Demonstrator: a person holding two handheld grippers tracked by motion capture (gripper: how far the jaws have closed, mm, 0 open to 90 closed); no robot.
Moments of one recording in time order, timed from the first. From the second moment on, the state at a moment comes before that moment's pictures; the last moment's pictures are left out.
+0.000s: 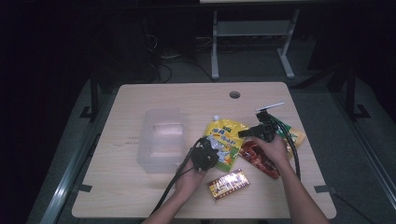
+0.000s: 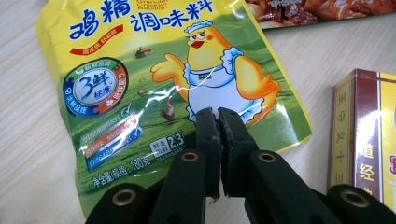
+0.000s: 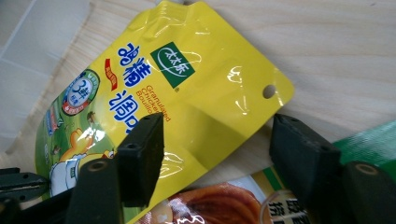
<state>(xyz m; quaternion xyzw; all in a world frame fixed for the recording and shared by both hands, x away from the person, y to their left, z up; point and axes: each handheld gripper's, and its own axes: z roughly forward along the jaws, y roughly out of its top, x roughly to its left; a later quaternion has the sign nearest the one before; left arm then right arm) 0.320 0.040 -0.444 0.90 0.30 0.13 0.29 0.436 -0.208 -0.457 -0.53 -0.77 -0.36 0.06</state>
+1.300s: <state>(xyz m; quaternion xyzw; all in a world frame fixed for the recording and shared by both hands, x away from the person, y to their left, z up) 0.322 0.038 -0.447 0.91 0.28 0.13 0.28 0.442 -0.192 -0.476 -0.49 -0.76 -0.39 0.17</state>
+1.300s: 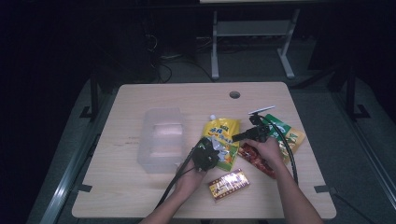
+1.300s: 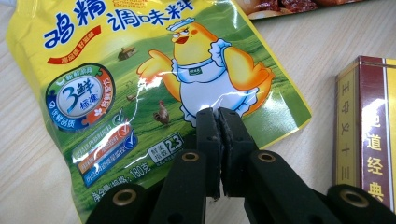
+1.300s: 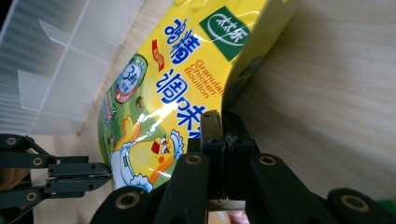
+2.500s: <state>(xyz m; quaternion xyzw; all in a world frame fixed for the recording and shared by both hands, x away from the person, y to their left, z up) 0.289 0.072 -0.416 0.87 0.25 0.10 0.40 0.410 -0.188 -0.389 -0.40 -0.79 -0.47 0.08</state>
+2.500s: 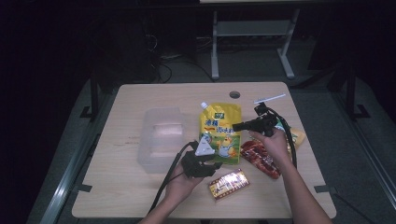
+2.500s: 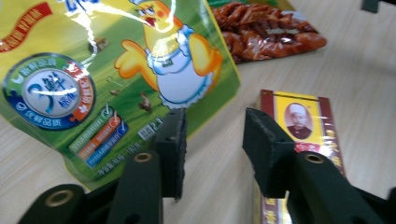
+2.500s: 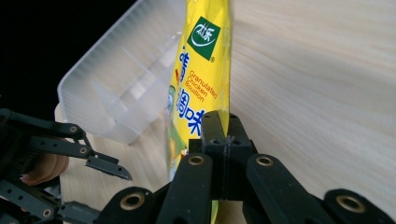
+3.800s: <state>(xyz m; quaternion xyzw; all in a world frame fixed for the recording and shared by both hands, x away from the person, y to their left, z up) 0.235 0.110 -0.414 0.85 0.21 0.11 0.47 0.387 -0.148 -0.322 -0.29 -0.81 -0.50 0.03</state>
